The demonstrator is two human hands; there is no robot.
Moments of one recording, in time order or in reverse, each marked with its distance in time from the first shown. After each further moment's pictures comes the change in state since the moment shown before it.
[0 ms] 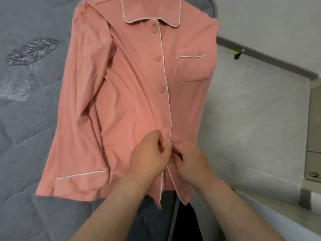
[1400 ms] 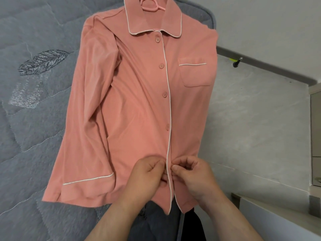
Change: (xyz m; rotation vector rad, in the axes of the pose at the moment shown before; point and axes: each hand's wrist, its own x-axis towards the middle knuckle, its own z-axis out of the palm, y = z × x) left_hand -0.037 -0.017 -0.018 -0.622 -0.254 -0.174; right_hand -0.019 -0.029 0.011 0.906 0.075 0.494
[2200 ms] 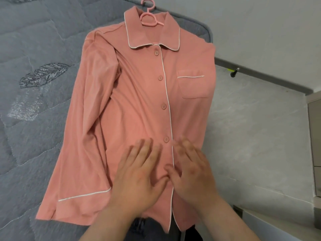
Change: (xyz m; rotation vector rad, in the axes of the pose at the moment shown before) left_hand 0.016 -0.008 -0.026 1.024 0.233 0.530; right_hand 0.023 -0.008 -0.001 -1.080 0.232 -0.750
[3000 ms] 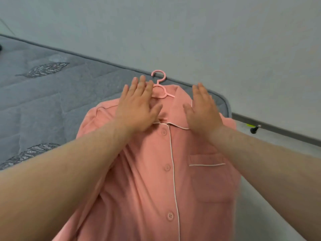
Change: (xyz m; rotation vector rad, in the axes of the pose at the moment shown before) left_hand 0.387 -0.079 -0.107 0.305 0.288 -0.017; right_hand 0.407 0.061 -0.045 0.019 0.150 -0.057
